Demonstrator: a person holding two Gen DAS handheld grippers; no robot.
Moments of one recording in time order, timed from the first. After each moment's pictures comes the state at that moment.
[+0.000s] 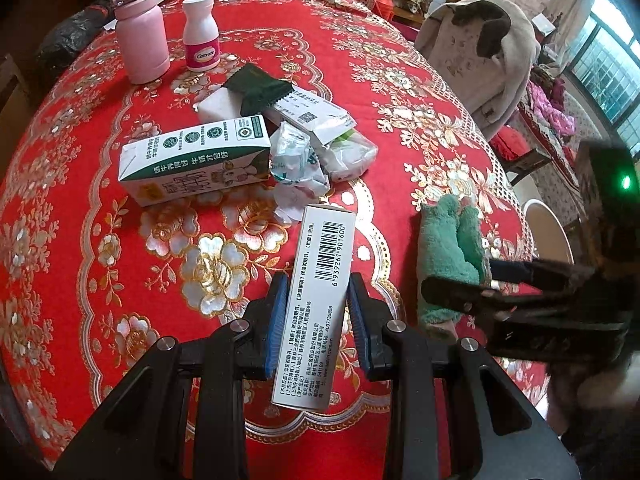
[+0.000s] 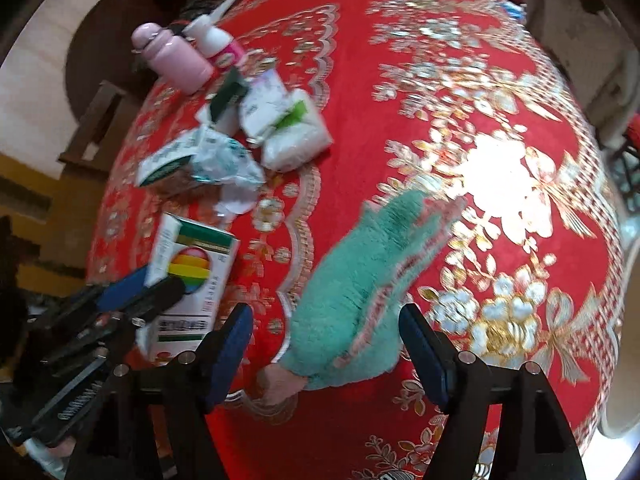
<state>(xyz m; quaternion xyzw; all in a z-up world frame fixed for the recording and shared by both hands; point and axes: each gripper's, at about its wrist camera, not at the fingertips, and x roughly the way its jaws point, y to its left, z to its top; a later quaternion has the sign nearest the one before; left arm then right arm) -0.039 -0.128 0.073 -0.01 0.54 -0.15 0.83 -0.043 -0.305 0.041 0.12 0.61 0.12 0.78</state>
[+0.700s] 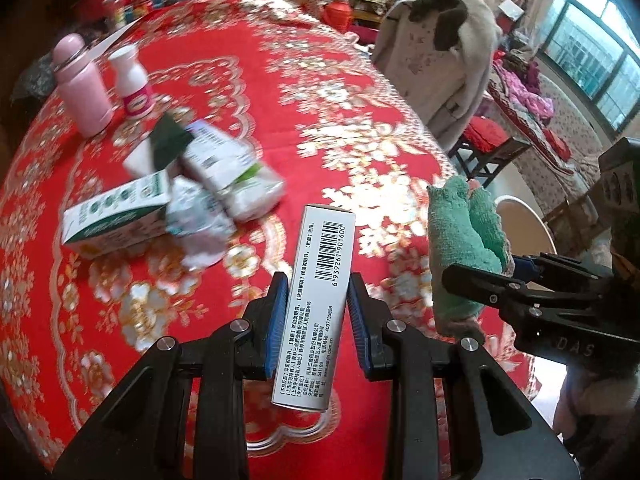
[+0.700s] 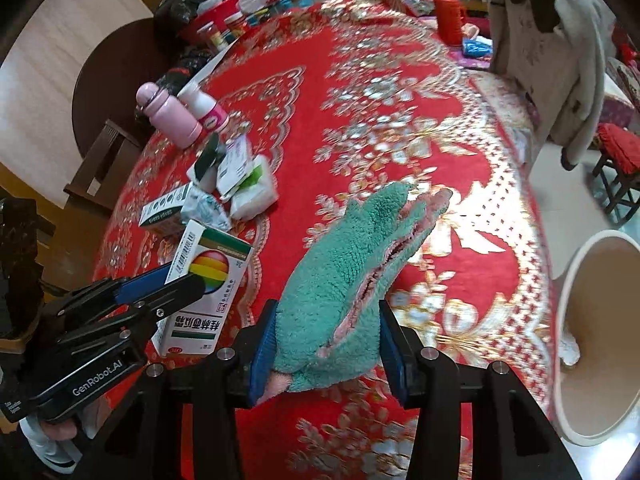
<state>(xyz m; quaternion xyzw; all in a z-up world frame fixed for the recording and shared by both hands) -0.041 -0.206 0.096 0.02 0.51 -0.20 0.83 -0.071 -0.380 0.089 0.13 0.54 0.11 0.83</state>
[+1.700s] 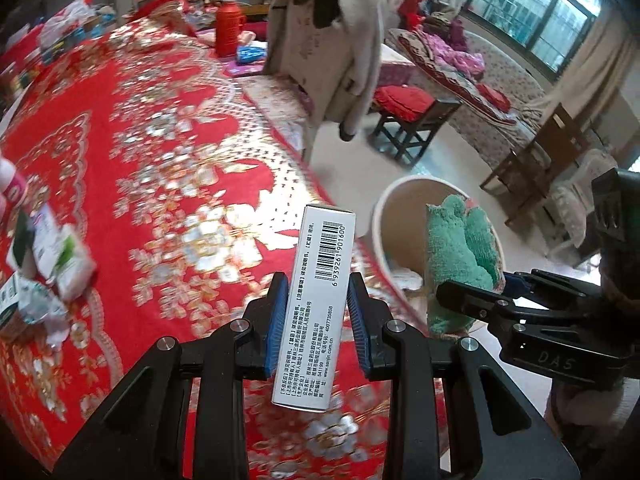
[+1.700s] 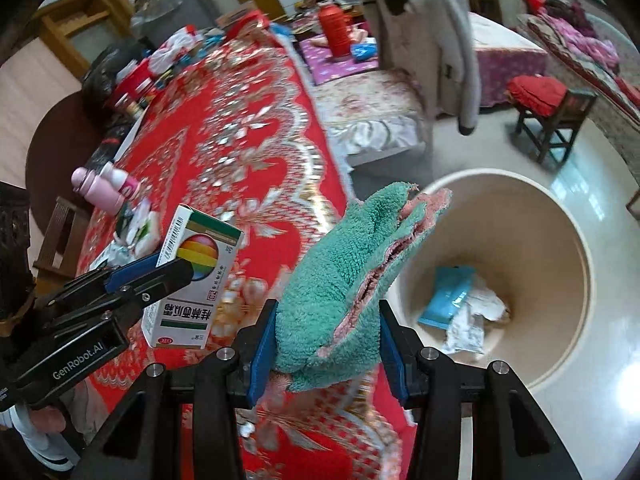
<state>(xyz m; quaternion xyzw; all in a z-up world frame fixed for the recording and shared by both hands) -0.060 -0.373 0.106 0.08 0.50 -0.33 0.80 -0.144 -0.537 0.092 0.21 0.51 -0.02 0.83</state>
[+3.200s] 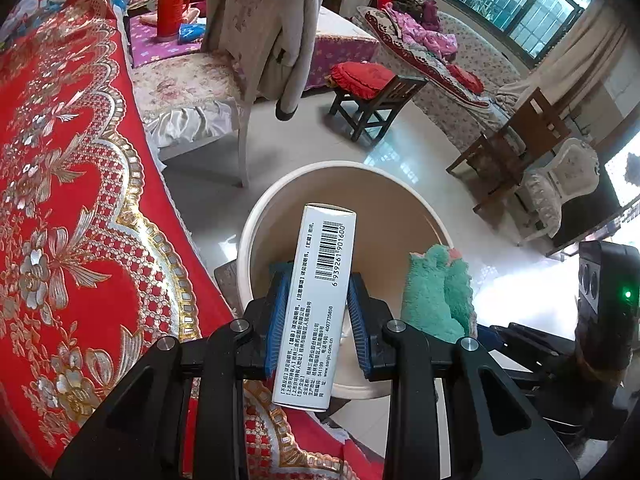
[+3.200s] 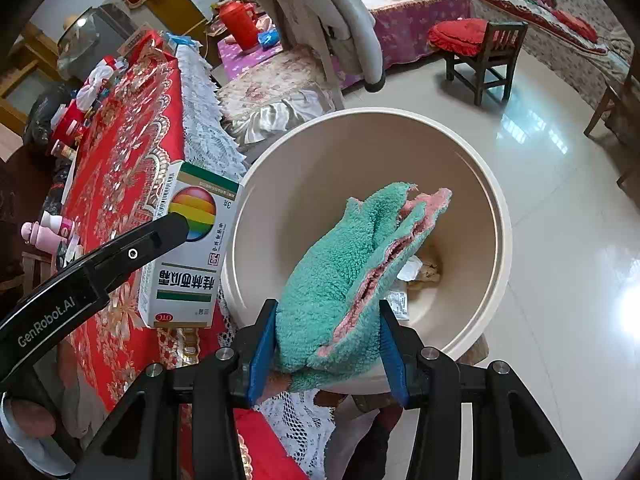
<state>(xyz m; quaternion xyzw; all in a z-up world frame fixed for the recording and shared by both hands) -0.070 -0.516 0.060 0.06 0.53 -0.37 0.76 -0.196 -0.652 0.040 0.27 0.54 -0.11 0.79</state>
